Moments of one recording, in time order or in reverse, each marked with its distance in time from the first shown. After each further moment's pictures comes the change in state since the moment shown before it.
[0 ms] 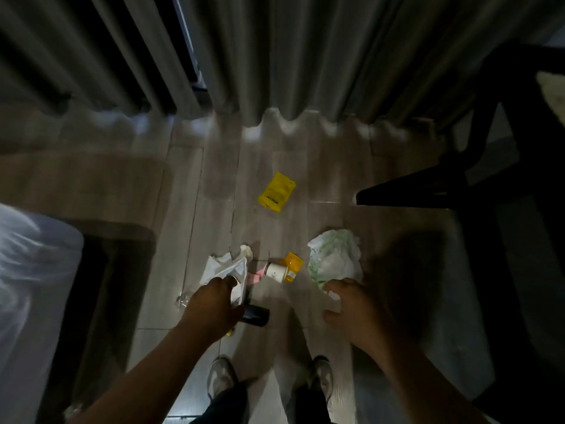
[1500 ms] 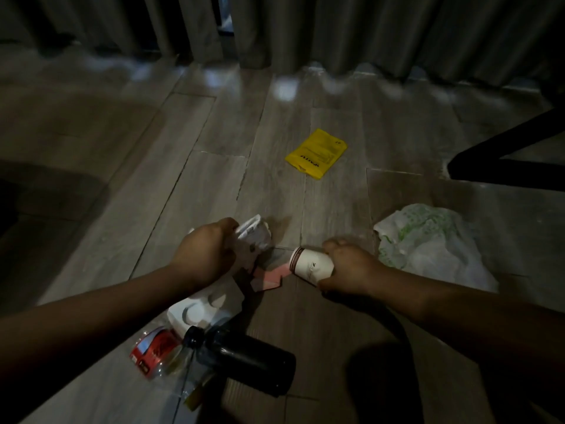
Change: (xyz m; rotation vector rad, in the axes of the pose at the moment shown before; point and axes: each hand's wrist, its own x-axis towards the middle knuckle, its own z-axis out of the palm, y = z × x) left_hand 0.317 -0.191 0.280 0.024 0.493 0.267; right_hand 0.369 0.139 0.337 -0.345 0.109 -0.261
